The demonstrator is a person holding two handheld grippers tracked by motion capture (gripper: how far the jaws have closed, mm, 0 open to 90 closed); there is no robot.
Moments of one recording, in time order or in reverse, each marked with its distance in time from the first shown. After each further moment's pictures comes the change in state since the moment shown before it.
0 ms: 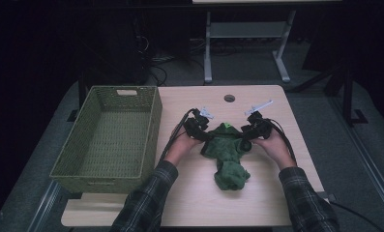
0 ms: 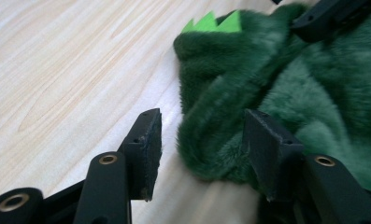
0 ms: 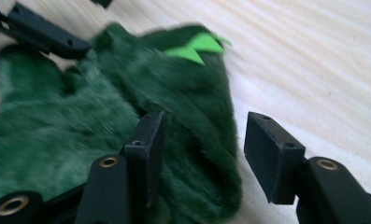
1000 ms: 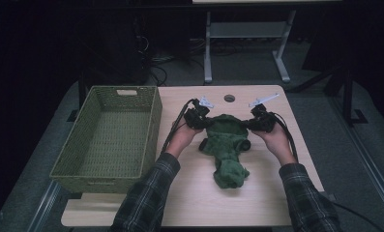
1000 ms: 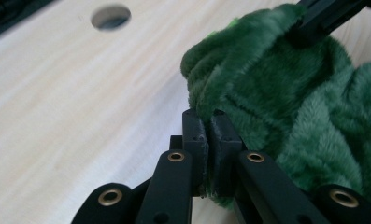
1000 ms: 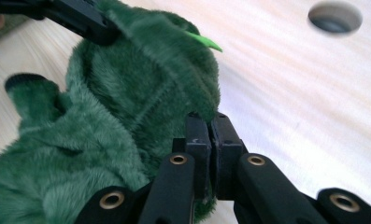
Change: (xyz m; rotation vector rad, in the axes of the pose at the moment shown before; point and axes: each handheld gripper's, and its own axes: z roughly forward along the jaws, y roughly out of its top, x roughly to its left) left arm 0.011 0.028 -0.023 -0.110 0.008 -0.032; right arm 0.000 0.018 -0.026 -0.089 -0.009 0.024
